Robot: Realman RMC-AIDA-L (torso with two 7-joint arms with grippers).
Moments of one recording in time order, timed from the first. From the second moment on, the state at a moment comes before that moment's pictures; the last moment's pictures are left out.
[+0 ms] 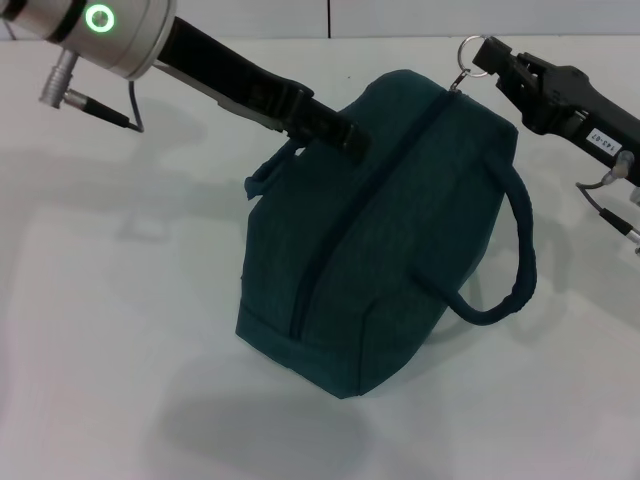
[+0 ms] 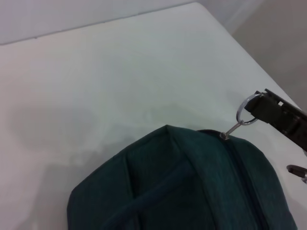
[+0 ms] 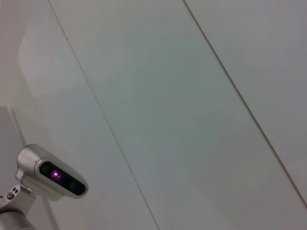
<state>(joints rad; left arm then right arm) -0.82 -2.00 1.10 1.17 2.17 1.70 -2.68 0.63 2.03 -1.23 -0.13 -0.81 -1.50 1.08</state>
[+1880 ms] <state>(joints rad) -0.82 -2.00 1.05 1.12 1.92 1.80 -2.45 0.61 2.03 -1.23 -0.13 -0.79 -1.24 1.12</state>
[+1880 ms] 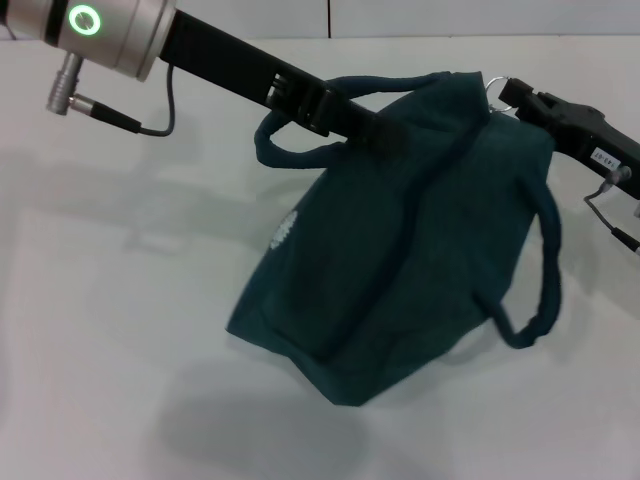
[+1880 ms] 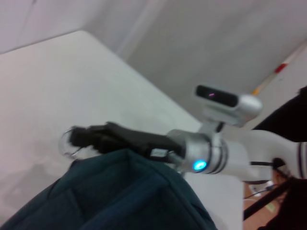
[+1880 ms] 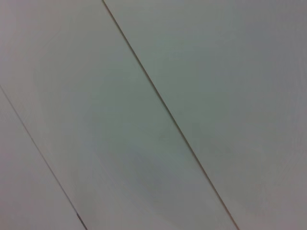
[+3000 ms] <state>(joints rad) -0.74 -2.02 0.93 0.92 1.94 1.55 -2.30 0.48 2.02 -1.23 -0.19 -0.76 -1.40 1.13</state>
